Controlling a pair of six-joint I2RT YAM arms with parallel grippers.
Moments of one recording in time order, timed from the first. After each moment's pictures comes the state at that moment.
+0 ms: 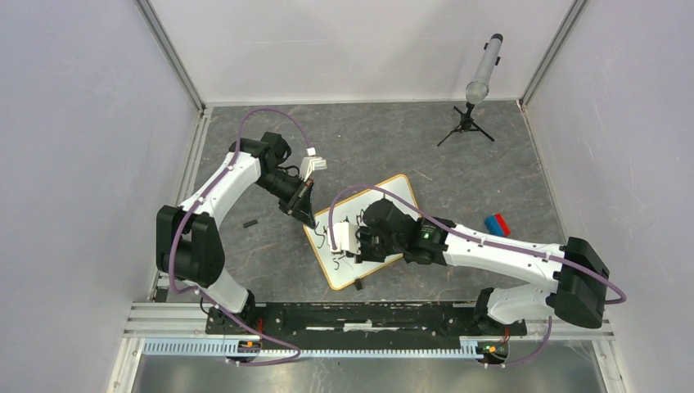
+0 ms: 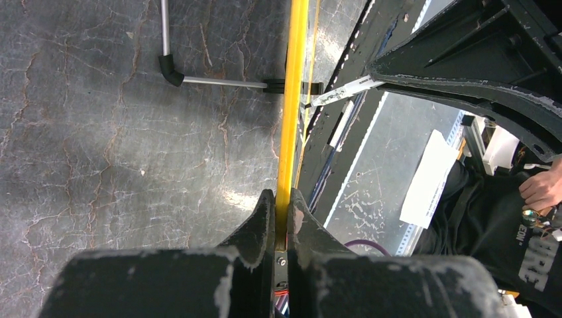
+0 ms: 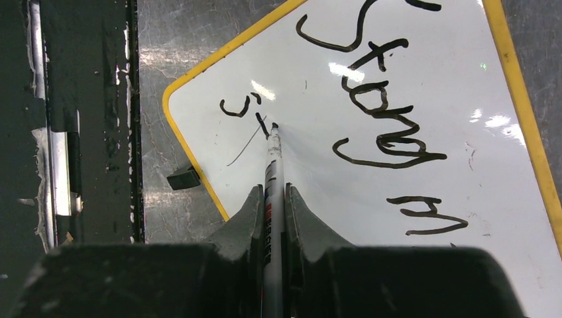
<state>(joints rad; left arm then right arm) -0.27 1.61 1.30 -1.24 0.84 0.51 1.11 1.31 0.93 -0.38 -0.18 -0.50</state>
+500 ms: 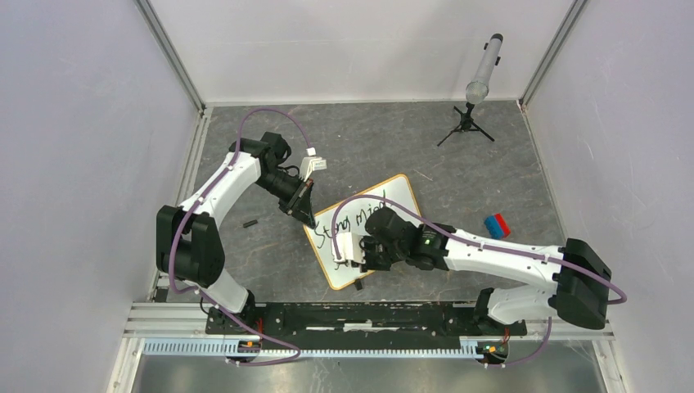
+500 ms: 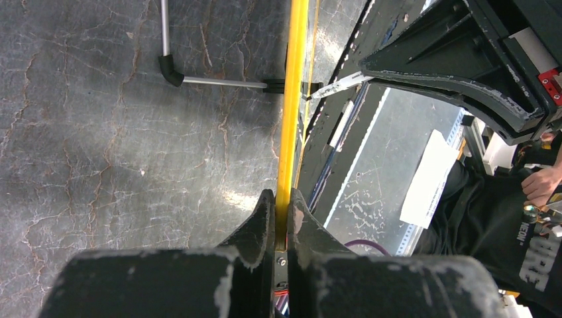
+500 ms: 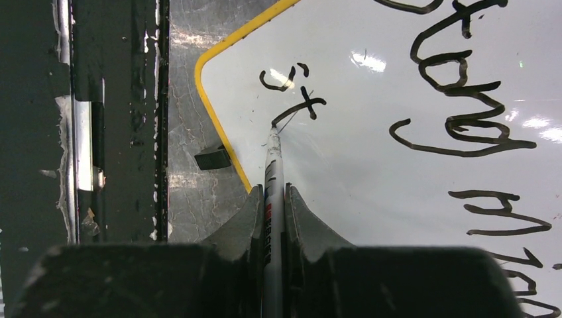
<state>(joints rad) -0.27 1.61 1.30 -1.24 0.84 0.51 1.12 1.30 0.86 -0.39 -0.21 -0.50</state>
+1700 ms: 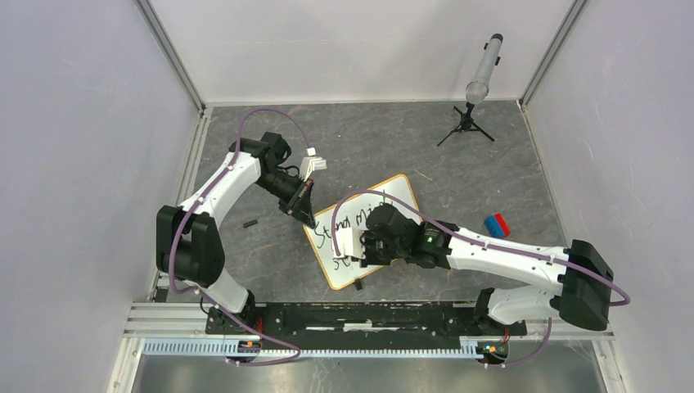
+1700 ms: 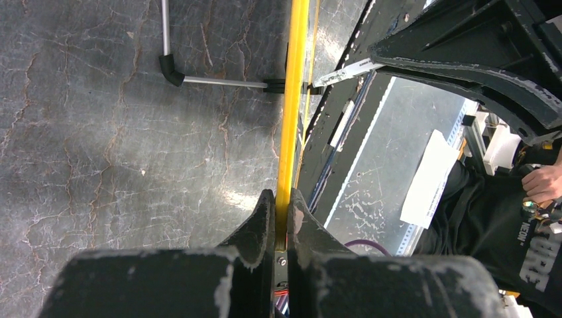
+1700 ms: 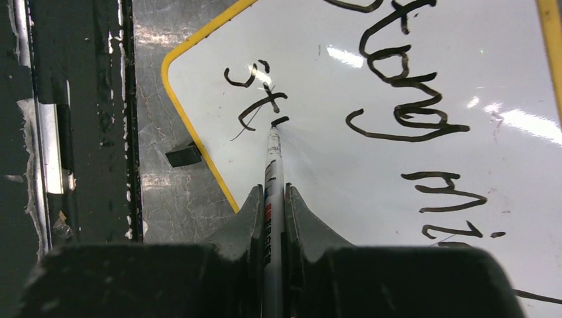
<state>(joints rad) -0.27 1.61 1.30 -1.24 0.84 0.51 1.11 1.28 0.90 -0.41 -0.12 -0.52</state>
